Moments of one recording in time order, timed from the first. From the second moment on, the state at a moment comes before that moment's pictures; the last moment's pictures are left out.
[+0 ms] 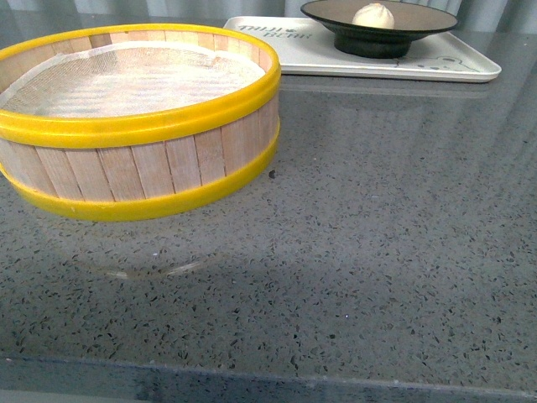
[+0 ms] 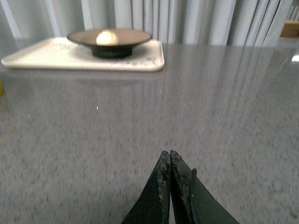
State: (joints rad) left arm 0.00 0.00 0.03 0.00 0.00 0.00; right arm 0.00 0.05 0.01 0.02 0.00 -0.01
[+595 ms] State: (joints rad) left arm 0.00 0.00 0.03 0.00 0.00 0.00; right arm 0.00 0.00 0.01 0.00 0.00 -0.01
